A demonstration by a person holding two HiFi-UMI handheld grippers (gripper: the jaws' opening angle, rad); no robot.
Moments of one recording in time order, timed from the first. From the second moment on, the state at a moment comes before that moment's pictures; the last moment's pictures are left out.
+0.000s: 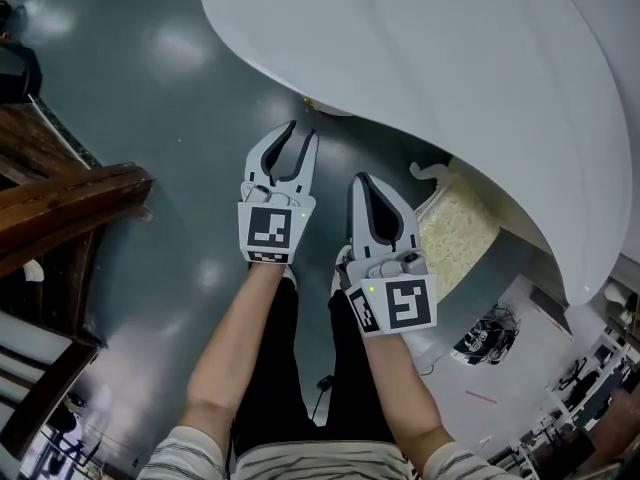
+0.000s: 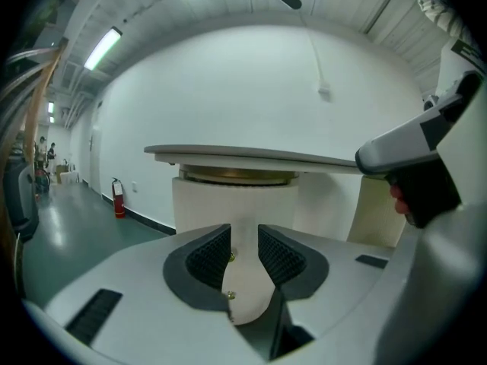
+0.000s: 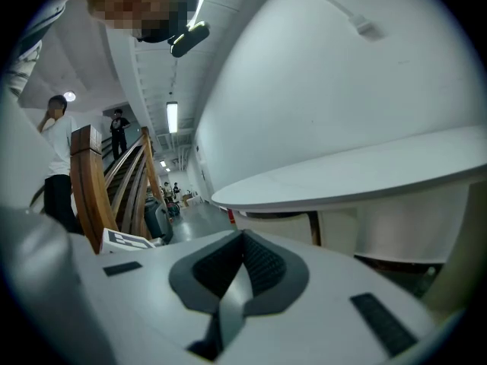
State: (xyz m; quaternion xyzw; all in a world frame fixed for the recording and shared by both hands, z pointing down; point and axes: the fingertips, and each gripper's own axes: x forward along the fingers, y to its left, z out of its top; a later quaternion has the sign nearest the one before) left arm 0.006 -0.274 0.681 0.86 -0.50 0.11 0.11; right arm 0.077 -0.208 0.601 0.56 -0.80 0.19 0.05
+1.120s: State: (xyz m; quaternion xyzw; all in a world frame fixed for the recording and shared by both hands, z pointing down) left arm 0.015 -0.329 0.772 0.86 -0.49 0.13 0.12; right arm 0.064 -0.212 0.627 0.55 -0.81 0.20 0.08
